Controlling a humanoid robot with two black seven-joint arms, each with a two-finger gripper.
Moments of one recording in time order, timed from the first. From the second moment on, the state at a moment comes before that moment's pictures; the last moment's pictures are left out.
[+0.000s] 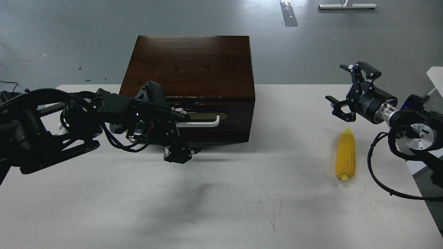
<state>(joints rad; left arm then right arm) -1.12 0.65 -0.13 -1.50 2.09 -0.39 -0.38 0.78 -0.61 0.45 0.85 0.06 0.35 0.08</state>
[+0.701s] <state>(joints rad) -1.12 0.65 -0.12 -1.55 2.10 -0.45 -0.39 0.77 -0.61 0.46 0.85 0.06 0.35 0.08</state>
